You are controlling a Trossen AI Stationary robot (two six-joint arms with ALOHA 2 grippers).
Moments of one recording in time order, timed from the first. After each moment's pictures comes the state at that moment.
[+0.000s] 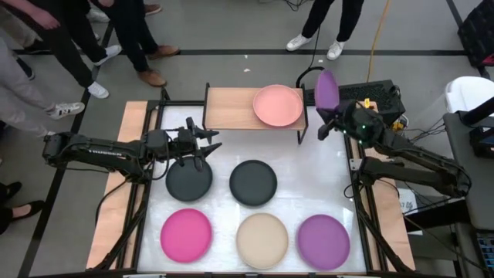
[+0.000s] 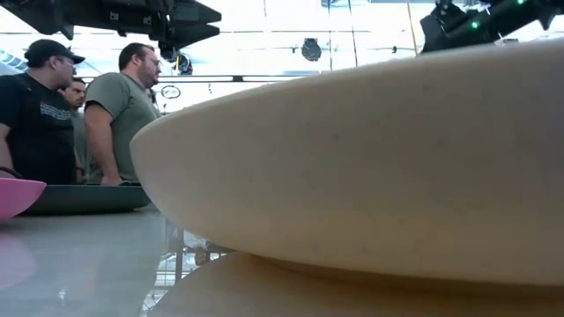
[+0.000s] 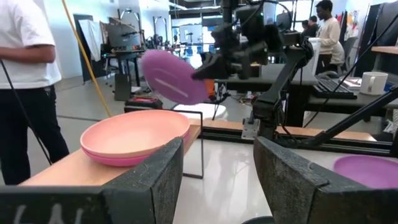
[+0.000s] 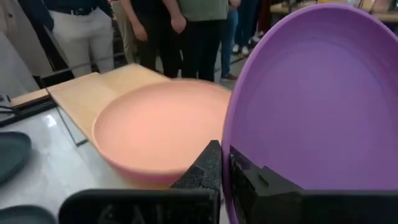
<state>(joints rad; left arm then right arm) 0.05 0.93 0.49 0.50 -0.19 0.05 -0.50 0.62 0.58 -0.22 0.28 0.11</state>
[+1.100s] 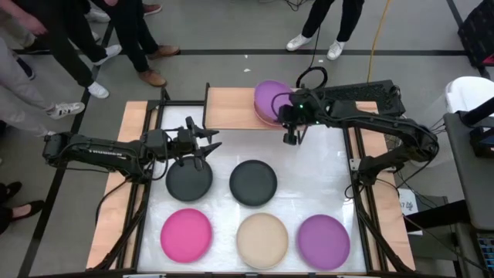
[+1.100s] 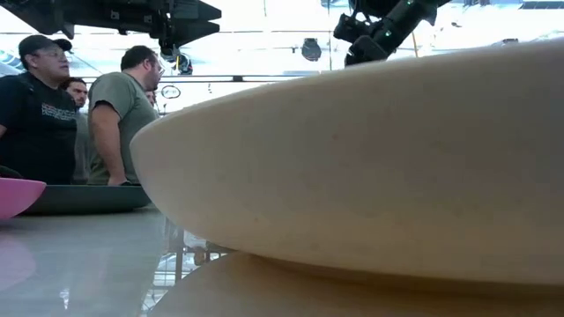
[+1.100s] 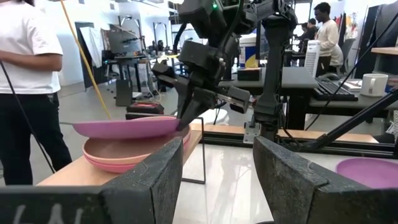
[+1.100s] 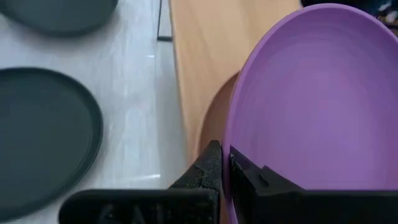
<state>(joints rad) 0.05 0.94 0.49 0.52 -0.19 0.07 -0.42 1.36 1.12 -0.49 -0.03 -0.35</state>
